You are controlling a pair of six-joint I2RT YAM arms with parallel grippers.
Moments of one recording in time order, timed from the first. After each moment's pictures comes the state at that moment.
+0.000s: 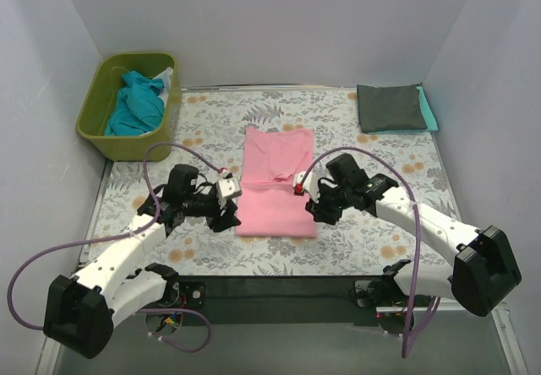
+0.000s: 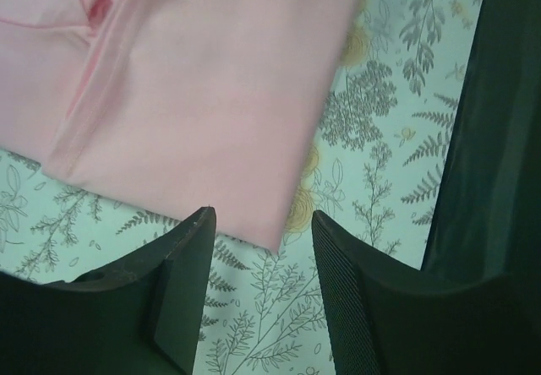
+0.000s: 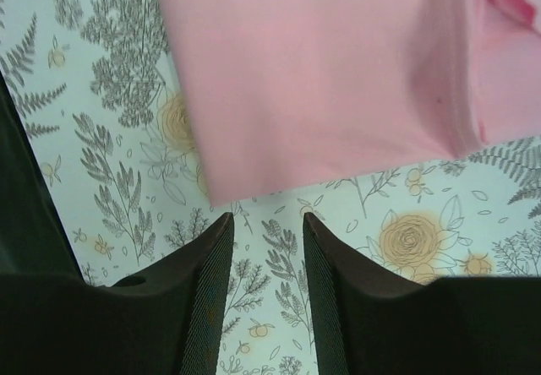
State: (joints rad) left arm -0.38 1.04 0.67 -0.43 0.76 0.45; right arm 0.61 1.22 0.84 -0.62 -0.45 -0.58
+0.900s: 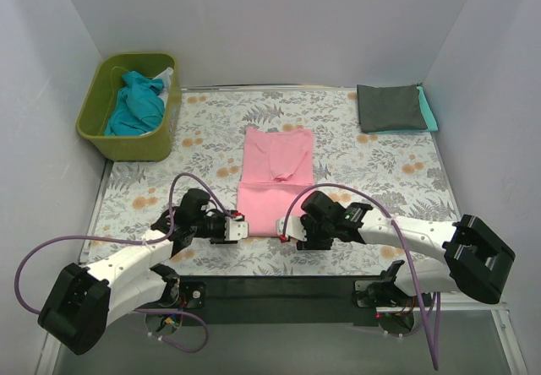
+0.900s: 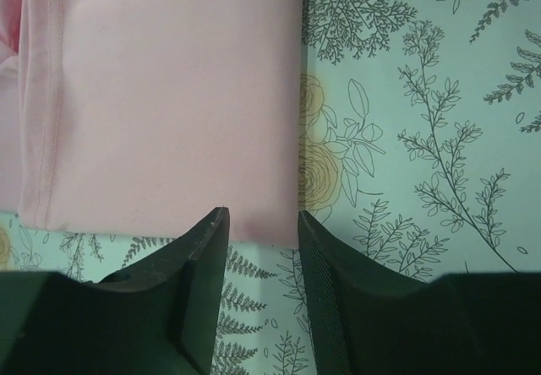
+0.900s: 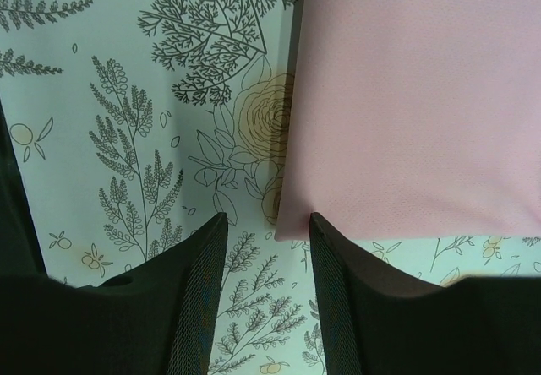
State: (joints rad) left arm -0.53 0.98 0.33 -0.14 0.63 0.94; right arm 0.99 1.27 0.64 -0.46 -0.16 -0.68
